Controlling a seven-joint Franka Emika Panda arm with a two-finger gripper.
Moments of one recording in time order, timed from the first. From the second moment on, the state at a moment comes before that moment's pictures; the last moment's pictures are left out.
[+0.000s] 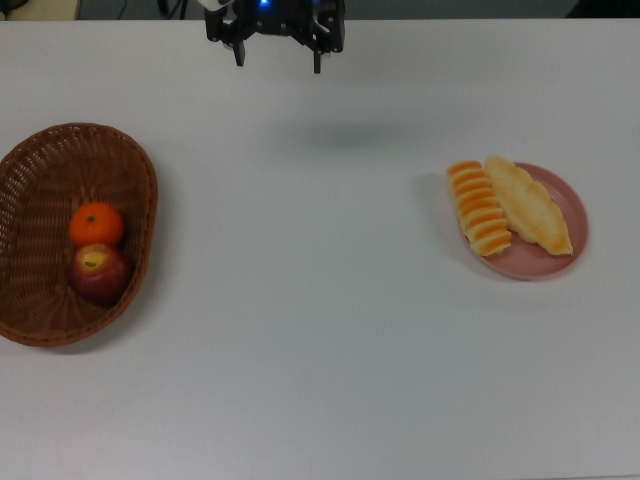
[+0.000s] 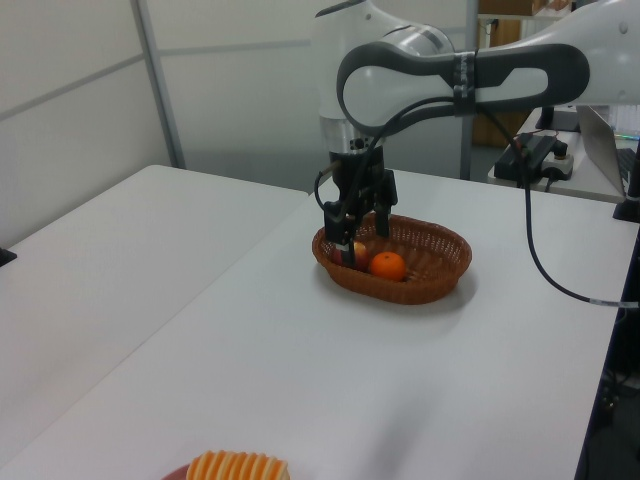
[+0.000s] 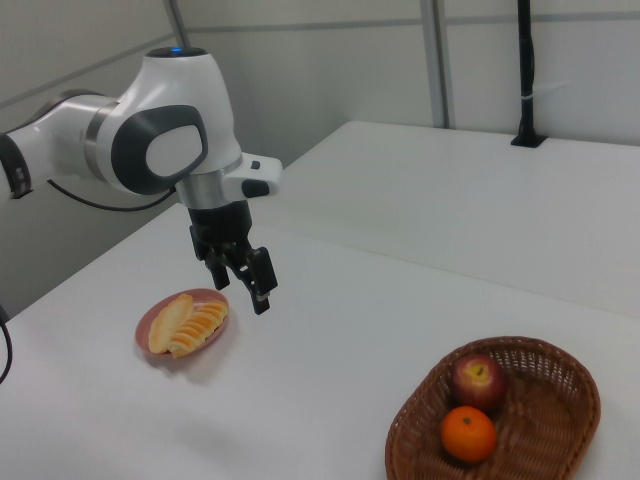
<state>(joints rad) -0.08 0.02 0.17 -1.68 0.04 1.64 0.15</state>
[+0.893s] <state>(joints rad) -0.18 -0.05 0.16 -1.65 0.03 1.64 0.06</state>
